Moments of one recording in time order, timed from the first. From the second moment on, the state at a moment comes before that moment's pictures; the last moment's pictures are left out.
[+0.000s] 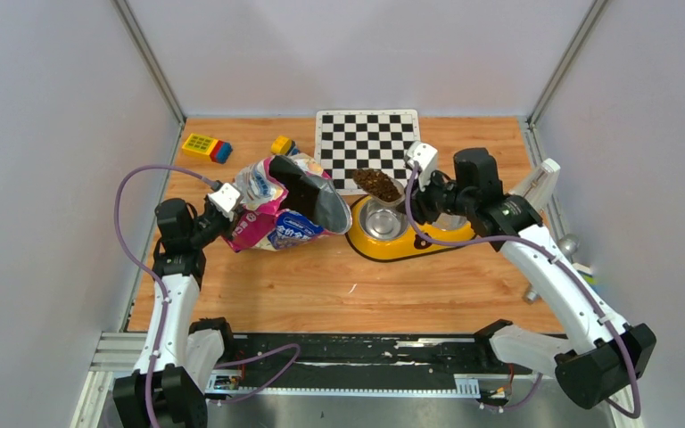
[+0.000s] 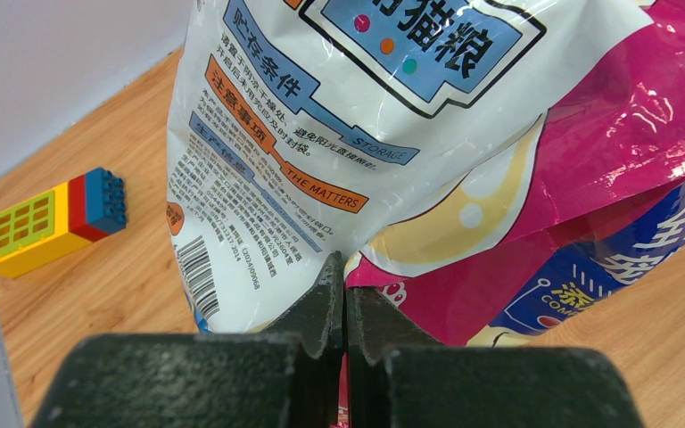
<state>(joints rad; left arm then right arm) 0.19 0.83 0.53 -0.05 0.76 0.49 0.49 1.13 1.16 -0.57 -0.43 -0.30</state>
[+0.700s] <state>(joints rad) 0.19 0.83 0.53 -0.05 0.76 0.49 0.36 1.14 0.90 -0.59 -0.41 -0.41</state>
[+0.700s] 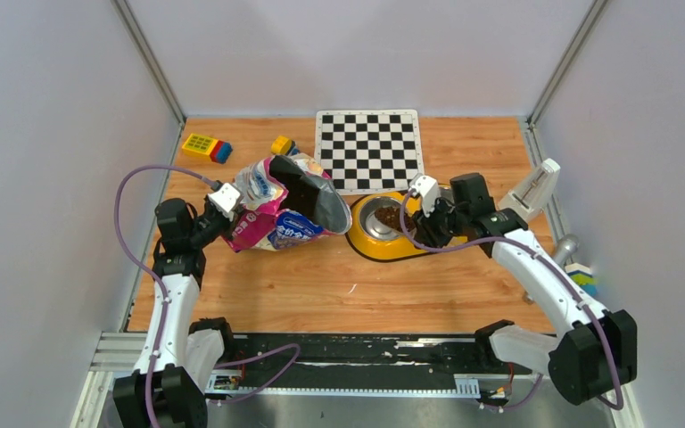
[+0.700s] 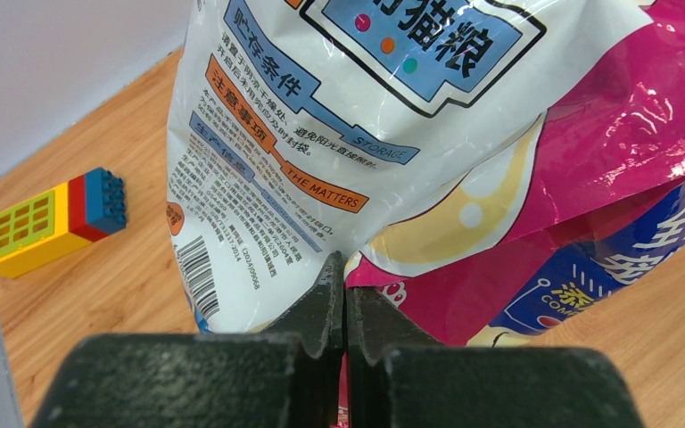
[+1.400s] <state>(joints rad) 0.19 0.83 0.53 -0.05 0.76 0.49 0.36 1.41 1.07 -0.77 -0.25 -0.51</state>
